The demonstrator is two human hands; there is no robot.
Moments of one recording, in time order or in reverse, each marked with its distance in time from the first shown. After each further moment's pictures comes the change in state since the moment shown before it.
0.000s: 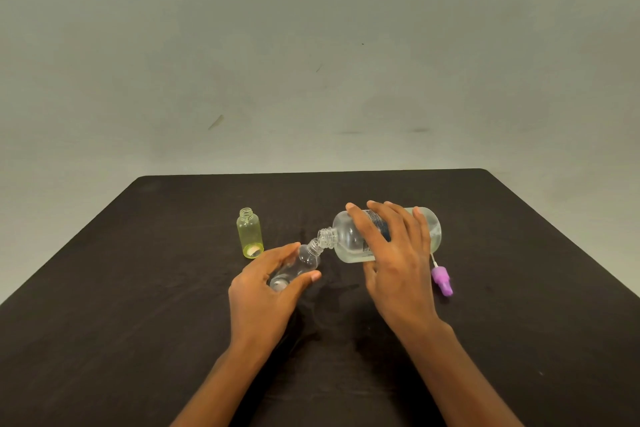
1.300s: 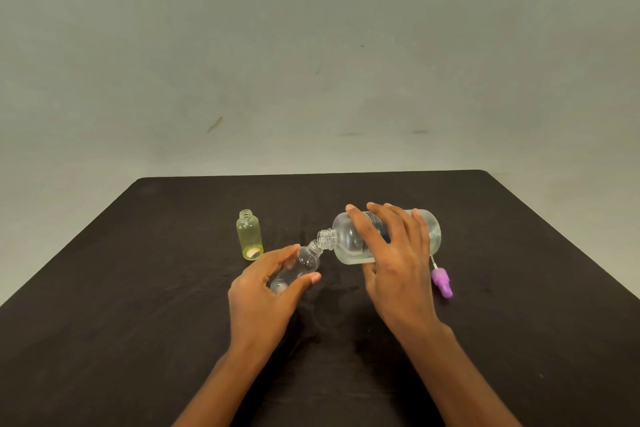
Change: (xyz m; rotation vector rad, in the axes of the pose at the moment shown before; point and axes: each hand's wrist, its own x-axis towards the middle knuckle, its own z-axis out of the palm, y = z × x) left_hand -0.001 0.001 0.000 -0.002 -0.006 0.003; right_hand 0.000 -0.001 0.000 0.006 0.033 0.000
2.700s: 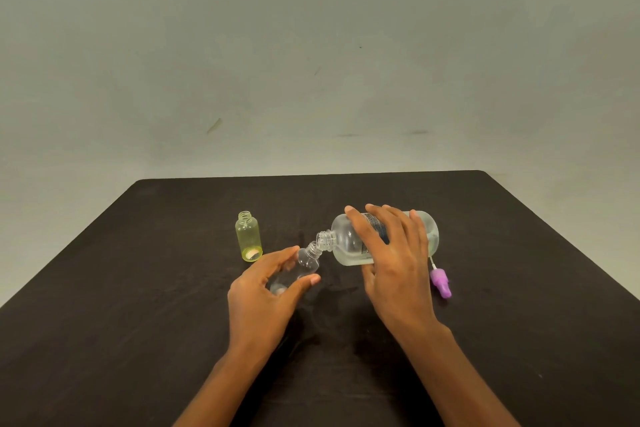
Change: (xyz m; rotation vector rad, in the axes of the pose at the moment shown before) left_hand 0.000 0.002 -0.001 -0.006 -0.031 0.009; right_hand -0.001 0.002 0.001 -0.004 -0.003 -0.001
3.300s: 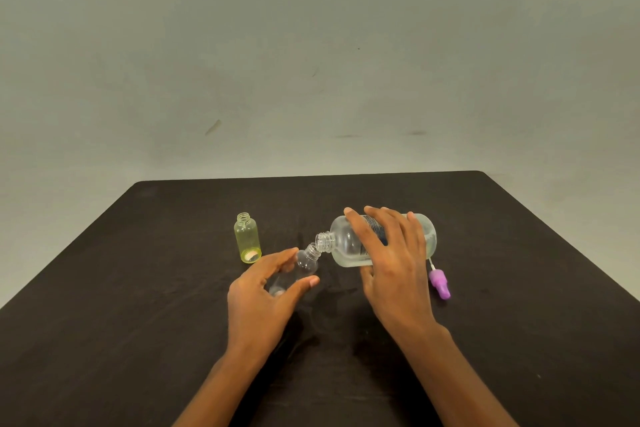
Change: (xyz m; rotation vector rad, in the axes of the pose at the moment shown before) left_hand 0.001 0.001 0.000 -0.022 -0.013 -0.018; right_hand -0.001 0.002 0.003 -0.005 -0.012 0.001
